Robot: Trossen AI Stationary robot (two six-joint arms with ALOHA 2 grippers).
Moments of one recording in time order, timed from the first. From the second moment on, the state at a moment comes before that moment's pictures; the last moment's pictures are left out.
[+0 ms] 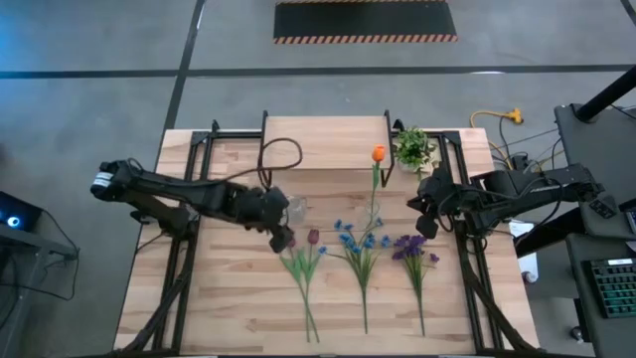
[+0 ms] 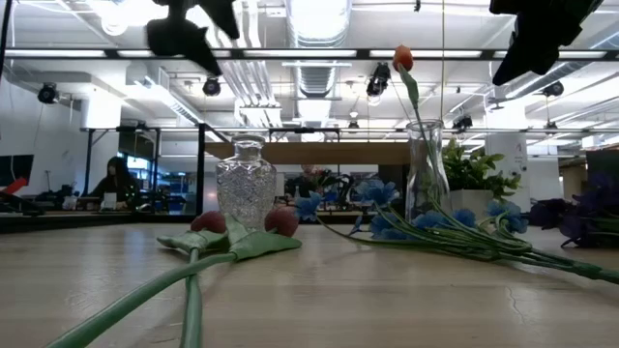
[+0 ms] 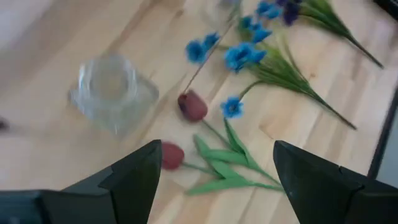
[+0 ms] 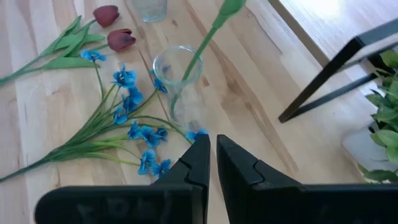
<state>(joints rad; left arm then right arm) -0.20 1.35 1.25 -0.86 -0.20 -0.84 0.18 0.82 0.85 -0.93 0.34 0.50</state>
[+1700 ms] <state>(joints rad) -0.25 1.73 1.11 -0.73 -0.16 -1.65 0.18 0.81 0.85 -0.93 0.34 0.40</state>
